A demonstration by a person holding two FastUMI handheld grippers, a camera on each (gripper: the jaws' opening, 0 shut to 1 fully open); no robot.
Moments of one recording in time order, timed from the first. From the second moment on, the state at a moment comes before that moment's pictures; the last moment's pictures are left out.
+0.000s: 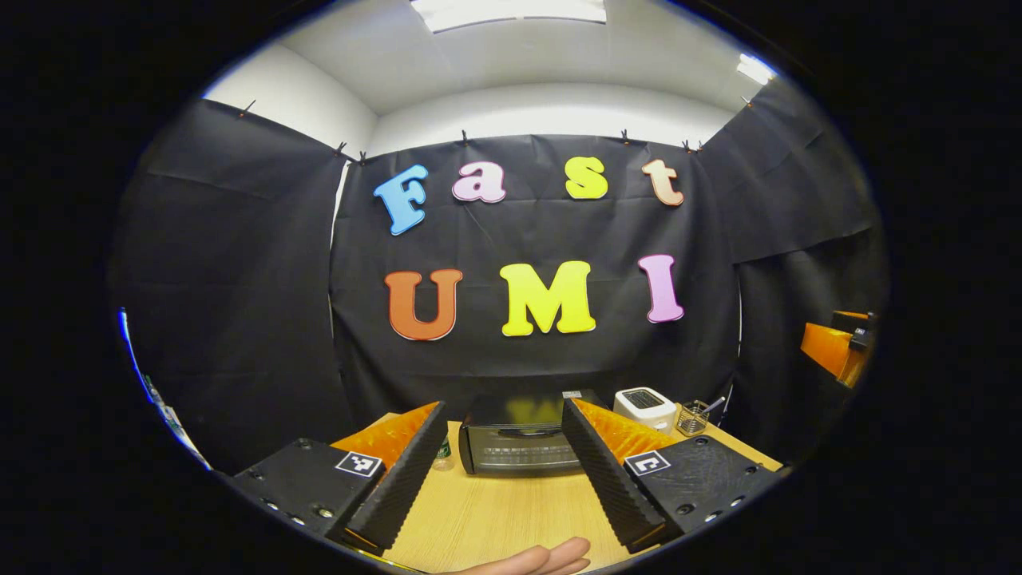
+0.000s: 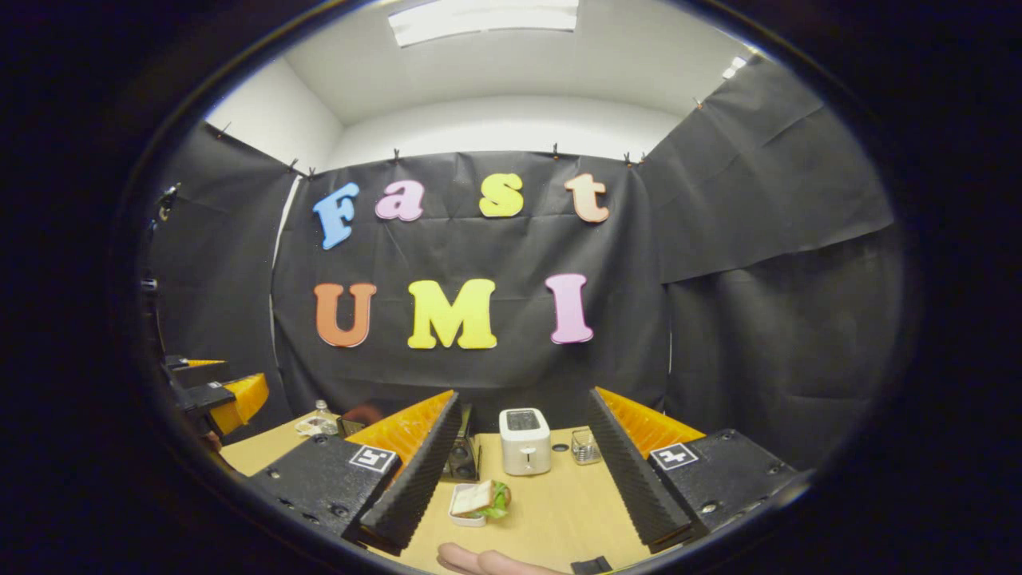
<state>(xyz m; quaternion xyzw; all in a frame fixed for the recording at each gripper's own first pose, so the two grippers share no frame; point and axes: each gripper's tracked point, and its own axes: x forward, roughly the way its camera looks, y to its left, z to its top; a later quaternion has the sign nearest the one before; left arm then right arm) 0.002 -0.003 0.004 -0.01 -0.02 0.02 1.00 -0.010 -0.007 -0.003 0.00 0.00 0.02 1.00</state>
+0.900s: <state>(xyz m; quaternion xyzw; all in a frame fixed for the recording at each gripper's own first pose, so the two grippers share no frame) 0.184 -0.034 -0.066 -0.02 0.08 -0.02 1.00 0.066 -0.033 -0.004 -0.02 -0.02 0.01 1.00</state>
